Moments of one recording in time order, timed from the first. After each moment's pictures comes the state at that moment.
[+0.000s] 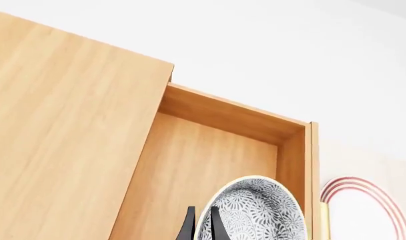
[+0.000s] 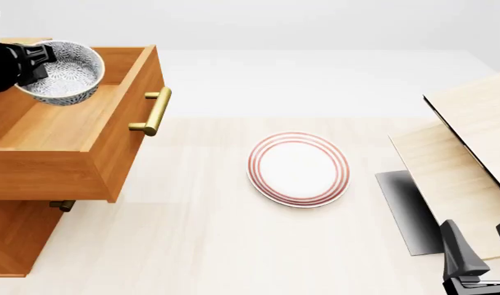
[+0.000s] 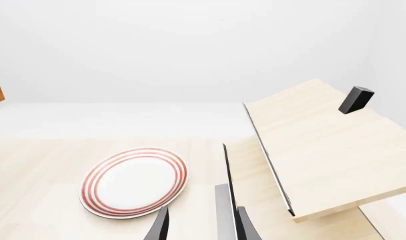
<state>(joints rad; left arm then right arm) 0.10 1.30 -1.34 0.69 -0.22 0.00 0.01 0.00 0.00 0.00</state>
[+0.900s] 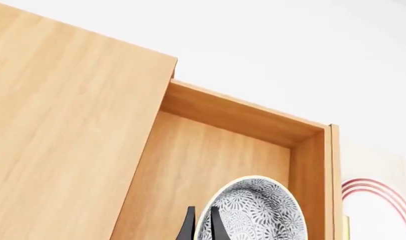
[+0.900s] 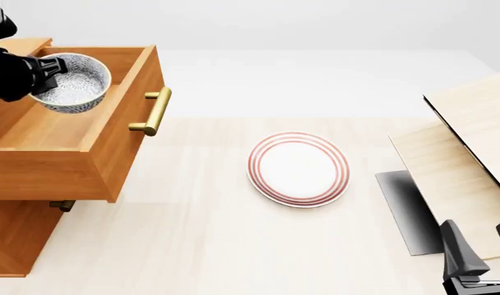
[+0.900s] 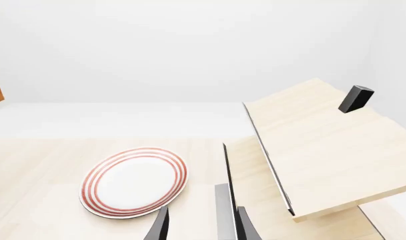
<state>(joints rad) 0.11 1.36 -1.31 0.63 -0.21 0.00 0.01 0.00 0.00 0.01</state>
